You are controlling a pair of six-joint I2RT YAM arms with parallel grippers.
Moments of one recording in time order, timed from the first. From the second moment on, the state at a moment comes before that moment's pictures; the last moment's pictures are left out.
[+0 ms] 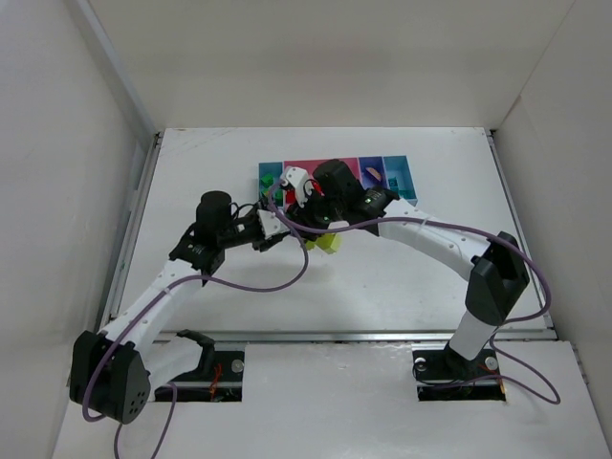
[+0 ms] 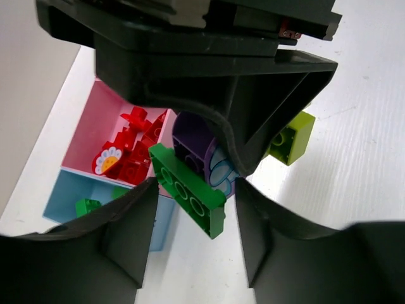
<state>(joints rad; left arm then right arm) -0.37 1.05 0.71 -0.05 0.69 0.68 0.82 1.71 1.47 -0.45 -0.30 -0.15</state>
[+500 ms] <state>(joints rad) -0.38 1.07 0.72 -0.05 0.60 0.67 0.81 1.71 1.45 -0.45 -0.28 -0.16</state>
